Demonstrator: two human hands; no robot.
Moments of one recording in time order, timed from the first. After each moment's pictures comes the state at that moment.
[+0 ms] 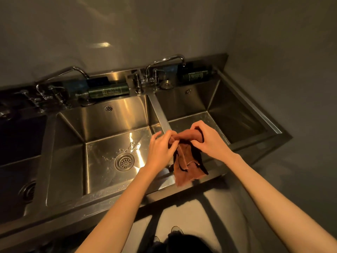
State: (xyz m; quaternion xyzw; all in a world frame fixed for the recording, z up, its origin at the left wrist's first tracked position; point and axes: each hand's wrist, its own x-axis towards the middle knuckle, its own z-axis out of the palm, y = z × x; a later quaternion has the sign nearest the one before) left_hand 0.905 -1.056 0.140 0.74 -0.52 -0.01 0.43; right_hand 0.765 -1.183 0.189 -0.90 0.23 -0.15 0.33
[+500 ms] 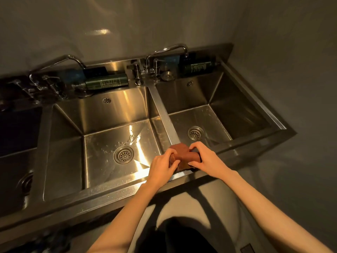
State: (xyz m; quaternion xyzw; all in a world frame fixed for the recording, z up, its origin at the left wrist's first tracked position) left_hand 0.882 -1.027 0.082 0.78 -0.49 -0.18 0.34; right_hand 0.741 -1.167 0.113 -0.91 0.25 -0.01 0.34
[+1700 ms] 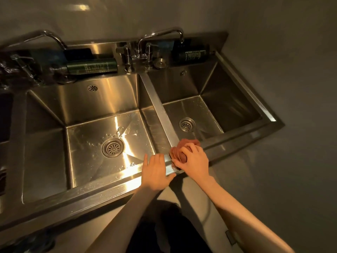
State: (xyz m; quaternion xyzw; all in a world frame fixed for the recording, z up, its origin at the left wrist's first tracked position) left_hand 0.882 -1.010 0.036 0.83 -0.55 -0.14 0.03; right_hand 0.766 -1.123 0.066 -0.91 0.41 -0.03 0.11
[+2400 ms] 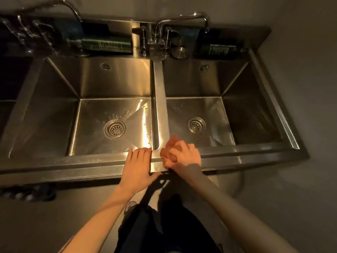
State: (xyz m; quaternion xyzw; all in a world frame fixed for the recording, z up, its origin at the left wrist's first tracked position) left_hand 0.847 -1.027 0.027 0.89 -0.45 -0.07 0.10; right_hand 0.757 -1.190 0.073 -0.96 0.23 0.10 0.15
